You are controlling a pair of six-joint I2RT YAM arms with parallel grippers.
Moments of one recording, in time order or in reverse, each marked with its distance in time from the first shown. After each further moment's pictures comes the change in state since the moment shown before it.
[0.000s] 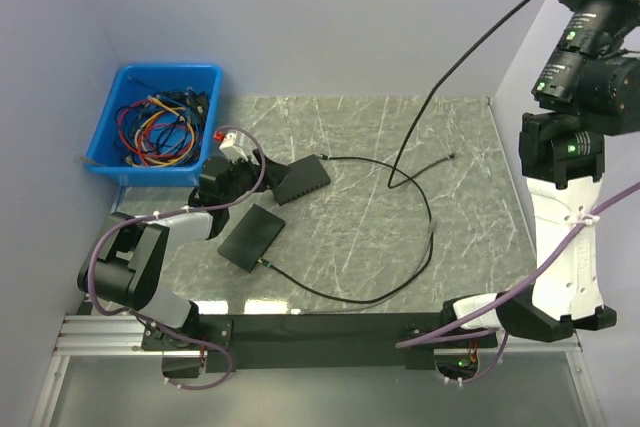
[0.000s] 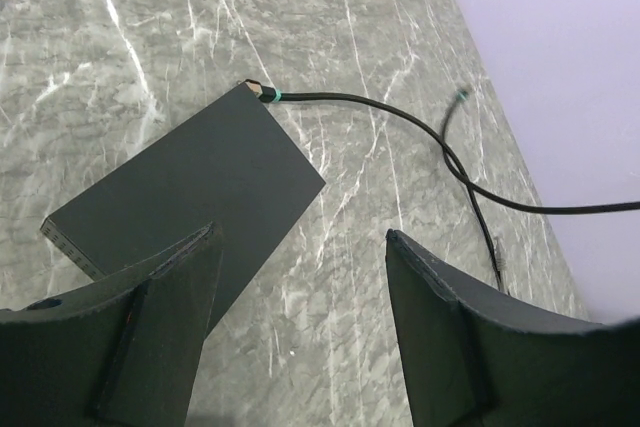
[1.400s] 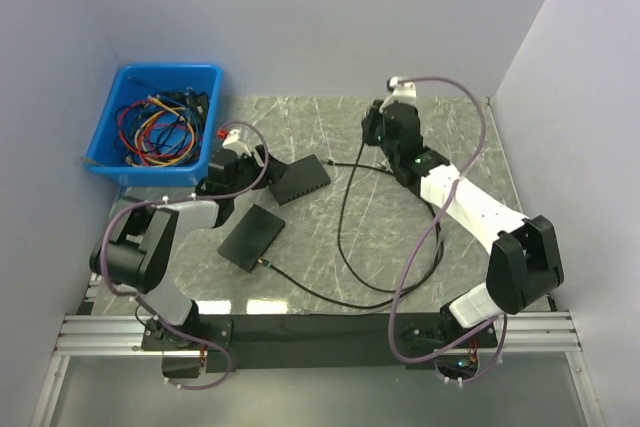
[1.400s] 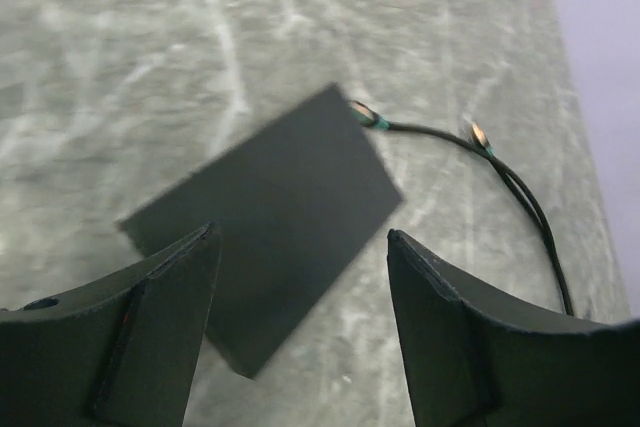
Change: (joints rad) left arm -0.001 0.098 0.095 -0.118 -0.103 0.017; right arm 0.271 0.137 -0.927 -0.087 -0.275 0.233
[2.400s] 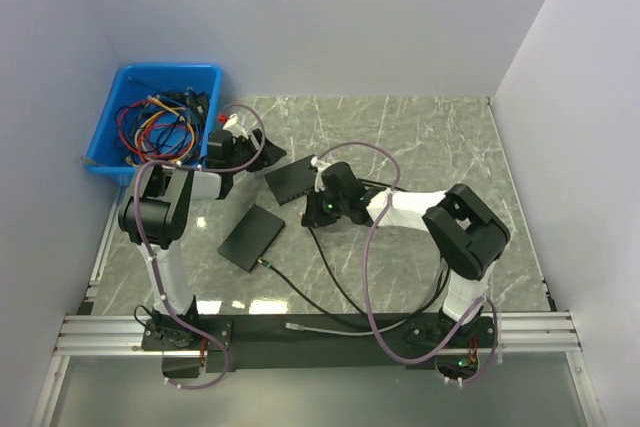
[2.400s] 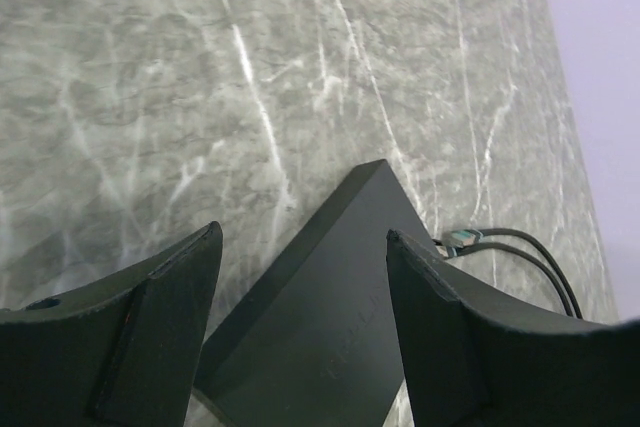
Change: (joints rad) left arm 0.131 0.349 0.275 0.025 0.204 0.006; right arm 0.269 0.305 -0.210 0.009 -0.541 0.105
